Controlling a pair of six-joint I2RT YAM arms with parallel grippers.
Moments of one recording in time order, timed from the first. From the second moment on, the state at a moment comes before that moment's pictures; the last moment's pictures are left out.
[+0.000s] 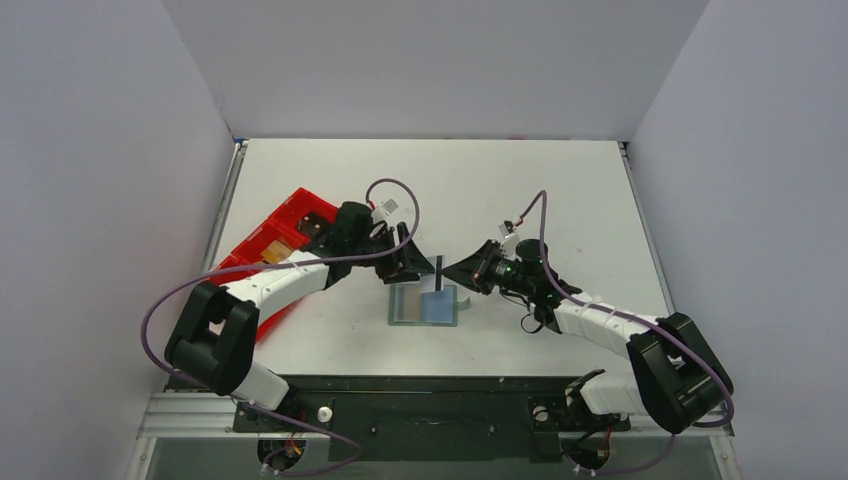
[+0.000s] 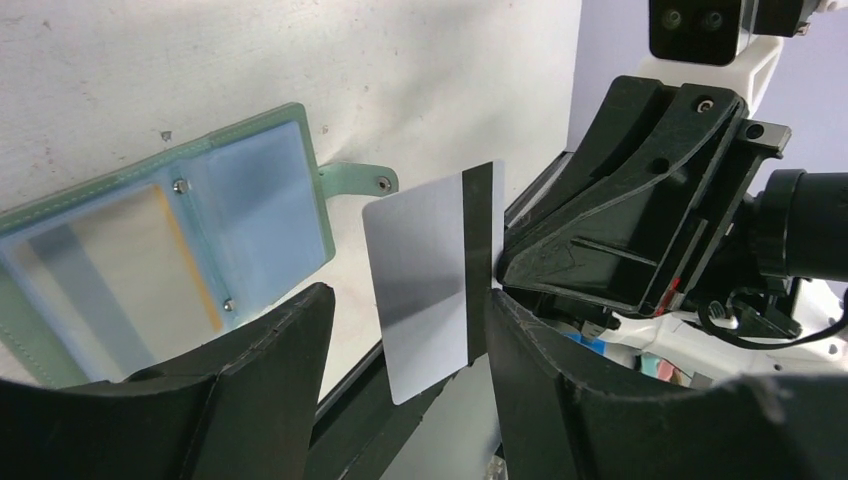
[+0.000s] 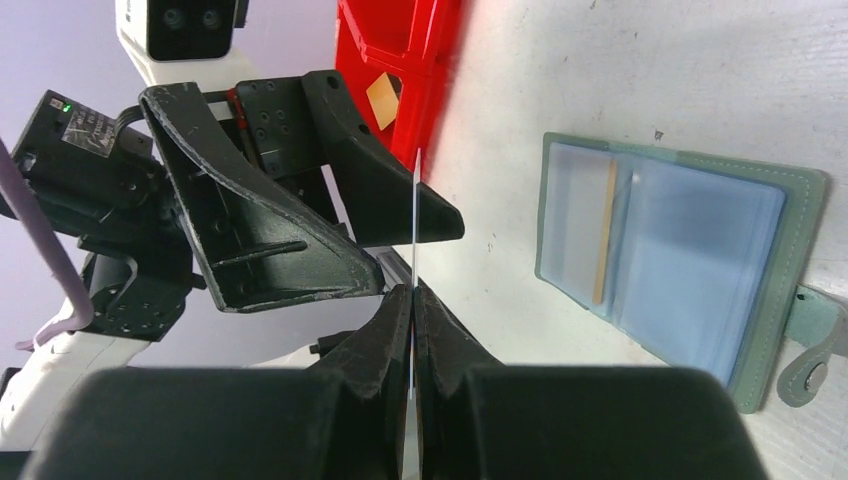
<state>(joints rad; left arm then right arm) -0.52 1.51 0.88 -0.06 0.60 -0.89 0.51 1.30 0.48 0.48 -0.47 1.25</state>
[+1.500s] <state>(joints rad) -0.34 1.18 0.88 -0.36 0.36 -0.82 0.51 1.17 0.64 -0.09 -0.22 0.91</state>
